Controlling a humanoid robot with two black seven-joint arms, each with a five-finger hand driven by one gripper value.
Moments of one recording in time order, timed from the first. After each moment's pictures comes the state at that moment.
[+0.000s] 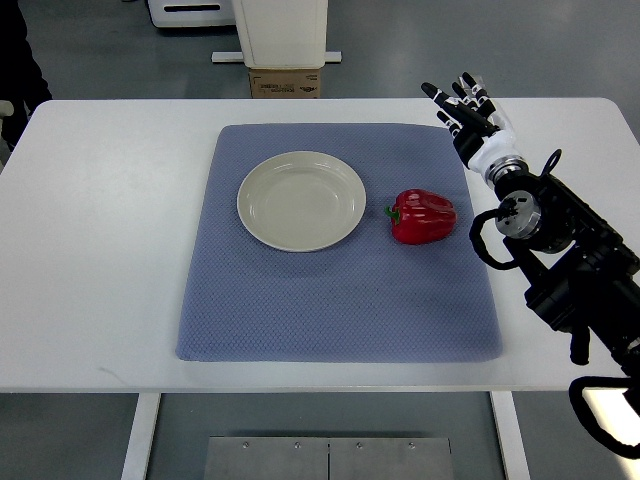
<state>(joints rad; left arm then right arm) -0.01 0.00 -0.21 -0.18 0.05 -0.03 -0.14 0.84 0.00 1.01 0.64 -0.35 -0.07 0.17</state>
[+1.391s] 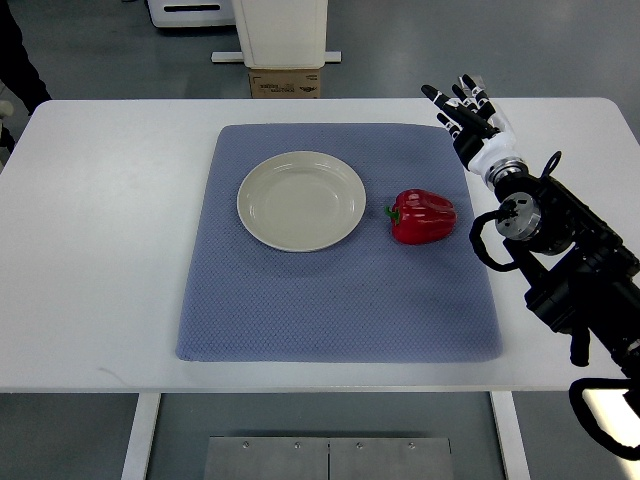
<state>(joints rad) 0.00 0.00 -0.21 -0.17 0.05 -0.03 -0.14 0.84 0.00 1.01 0.64 -0.35 -0.07 0.17</state>
